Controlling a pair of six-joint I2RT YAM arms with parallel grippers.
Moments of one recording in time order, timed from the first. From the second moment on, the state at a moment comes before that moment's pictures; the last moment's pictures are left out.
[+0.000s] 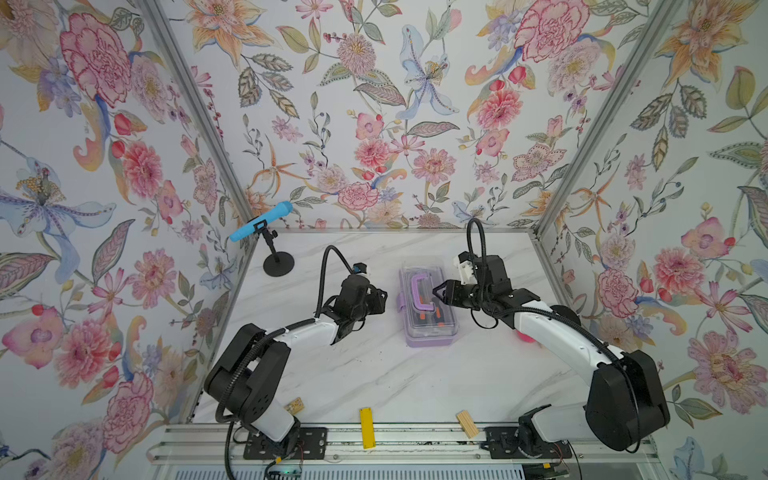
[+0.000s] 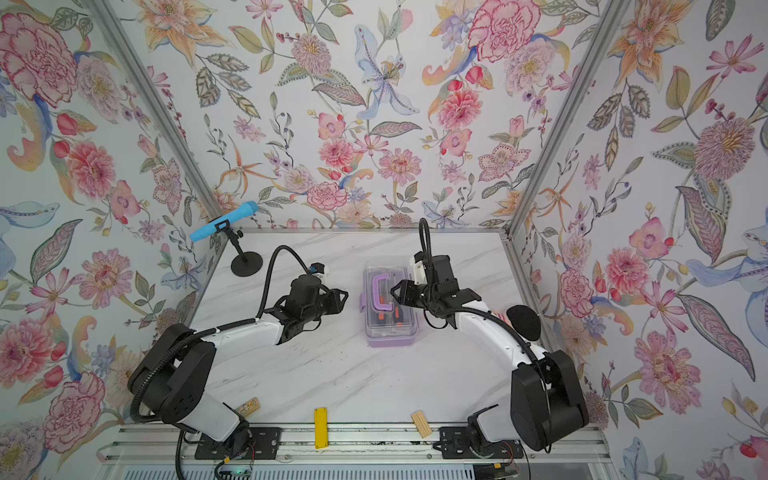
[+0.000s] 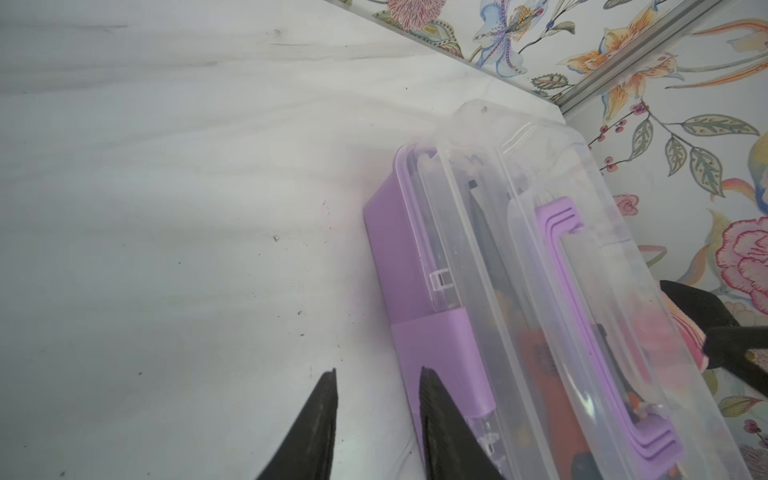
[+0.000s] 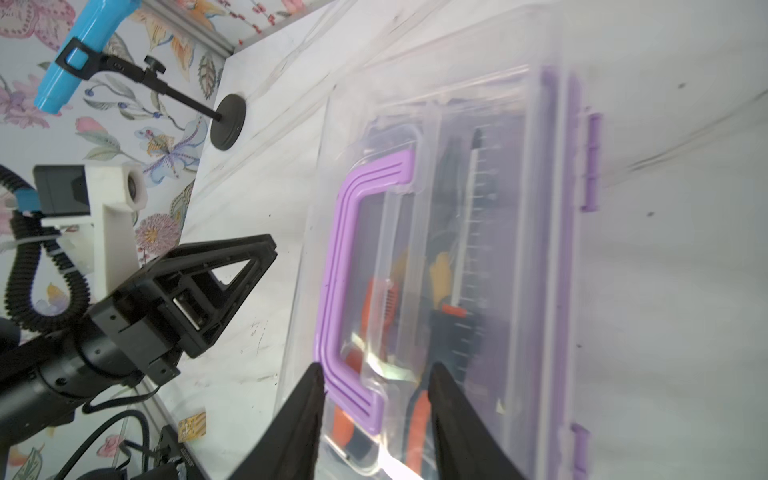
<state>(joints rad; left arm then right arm) -0.57 1.61 0.83 0.17 0.04 -0.58 0.38 1.39 0.98 -0.30 -0.34 0.51</state>
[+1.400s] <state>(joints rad) -0.61 1.97 1.19 -0.13 0.01 -0.46 0.35 1.86 1.10 -0.33 -0.17 0.40</state>
